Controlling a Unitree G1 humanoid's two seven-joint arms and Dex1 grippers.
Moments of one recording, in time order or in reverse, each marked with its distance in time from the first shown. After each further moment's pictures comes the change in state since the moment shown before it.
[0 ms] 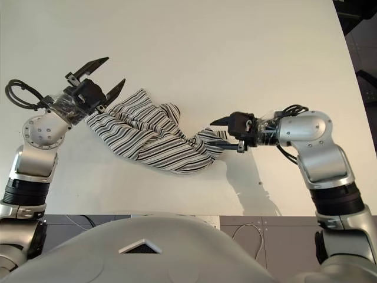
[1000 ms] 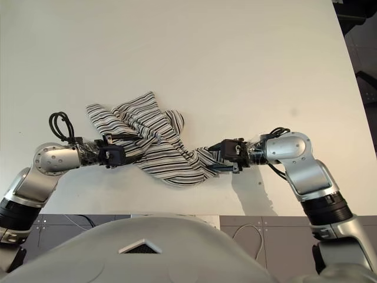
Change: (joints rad) left arm 0.155 0.171 -0.146 -0.103 0.008 -0.035 -0.395; right arm 0.125 0.022 0.108 0.053 -0.080 -0.085 0.045
